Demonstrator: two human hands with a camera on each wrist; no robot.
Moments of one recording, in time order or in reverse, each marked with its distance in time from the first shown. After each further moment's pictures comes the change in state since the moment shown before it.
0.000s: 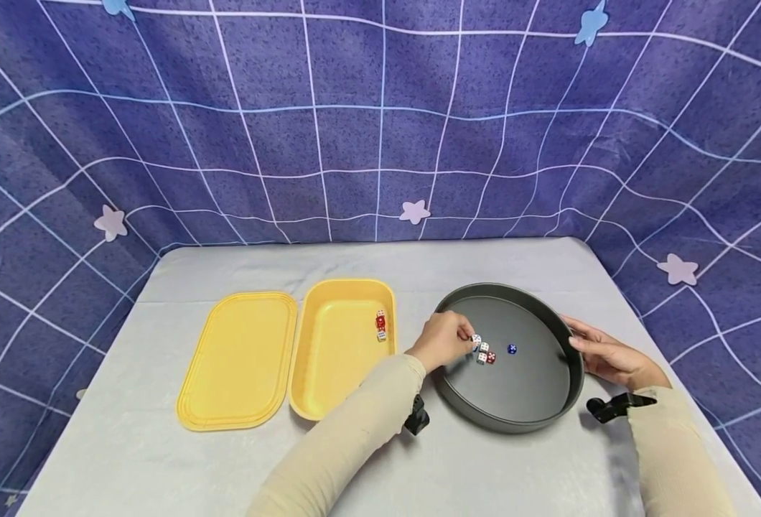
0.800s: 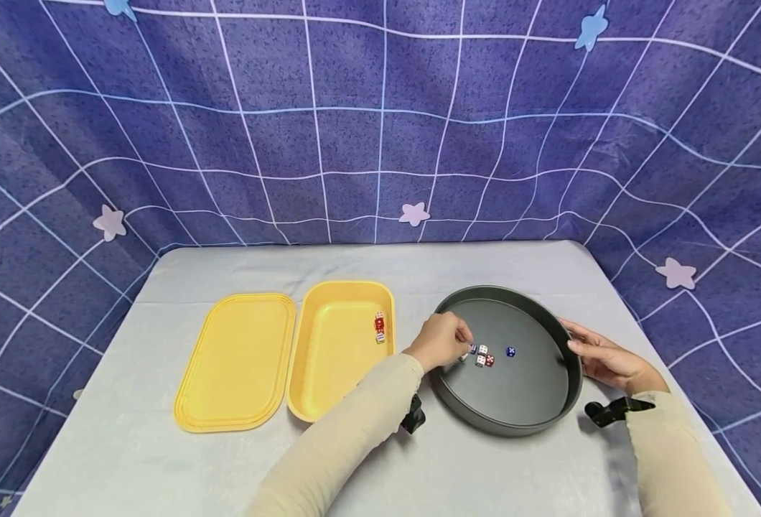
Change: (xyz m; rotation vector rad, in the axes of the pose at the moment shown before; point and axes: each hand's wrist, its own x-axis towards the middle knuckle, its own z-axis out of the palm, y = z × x) left_hand 0.003 -0.004 -0.003 0.066 -0.028 0.049; right_hand 0.001 -0.002 0.002 -0.021 -0.002 0.017
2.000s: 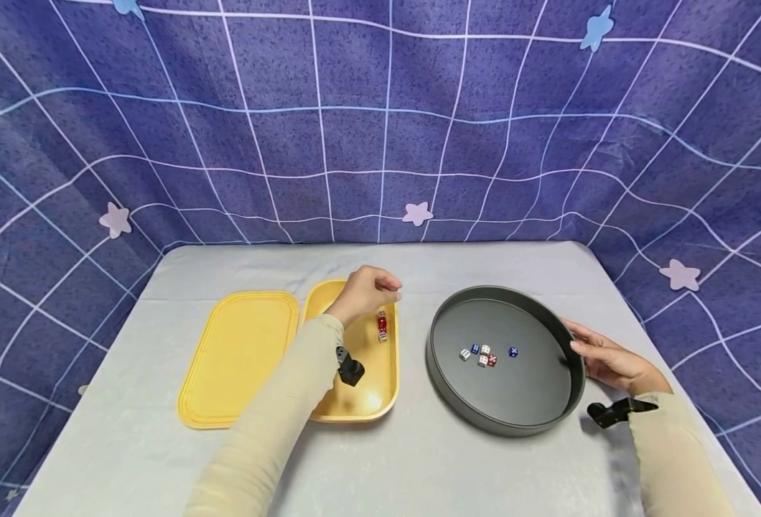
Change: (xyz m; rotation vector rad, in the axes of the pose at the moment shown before) left_hand -0.014 -0.066 -0.112 -0.210 0.150 -0.165; right_hand 0.000 0.001 0.001 0.037 -0.013 -0.025
